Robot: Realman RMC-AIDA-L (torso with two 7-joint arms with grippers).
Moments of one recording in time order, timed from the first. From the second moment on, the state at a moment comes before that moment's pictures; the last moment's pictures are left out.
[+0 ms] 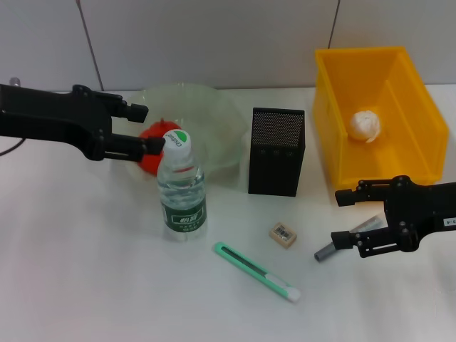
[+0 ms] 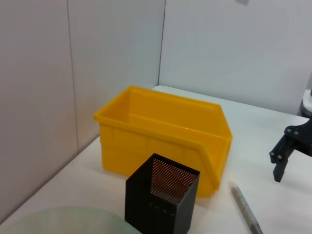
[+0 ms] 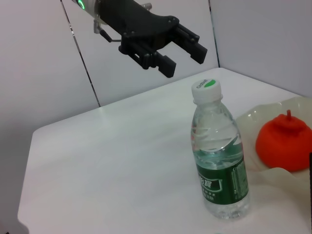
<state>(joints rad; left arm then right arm) -0.65 -2.01 0.75 1.15 2.14 1.72 -1.79 0.59 2.02 -0.63 -0.76 -2.19 -1.77 1.44</state>
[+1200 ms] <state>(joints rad) -0.68 -2.04 0.93 1.03 2.16 1.52 -1.74 0.59 2.02 -0.63 -0.75 -2.19 -1.77 1.44</state>
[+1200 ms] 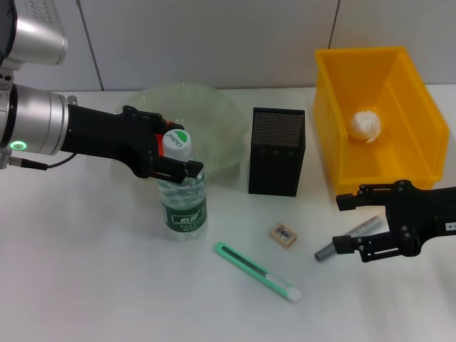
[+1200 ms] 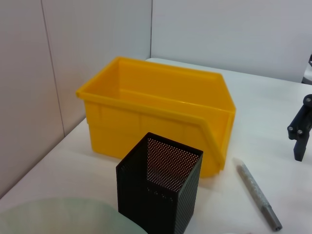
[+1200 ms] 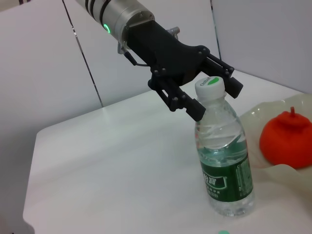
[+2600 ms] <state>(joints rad) -0.66 -2.01 0.82 1.07 2.15 1.63 -1.75 0.58 2.02 -0.63 -0.75 -2.19 -1.77 1.44</state>
